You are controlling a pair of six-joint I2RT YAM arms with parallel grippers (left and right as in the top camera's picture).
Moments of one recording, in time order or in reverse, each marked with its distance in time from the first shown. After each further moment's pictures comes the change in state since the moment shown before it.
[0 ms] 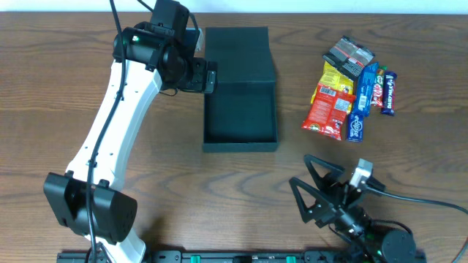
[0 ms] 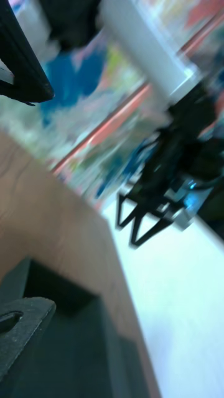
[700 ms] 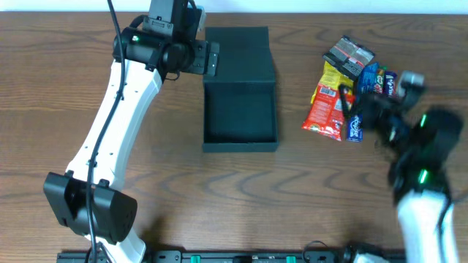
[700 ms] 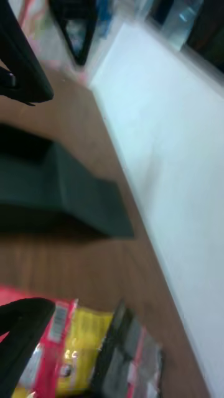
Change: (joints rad) left arm 0.000 0.001 0.000 0.246 -0.066 0.053; right arm -0.653 1.144 0.673 -0.166 -0.279 -0.423
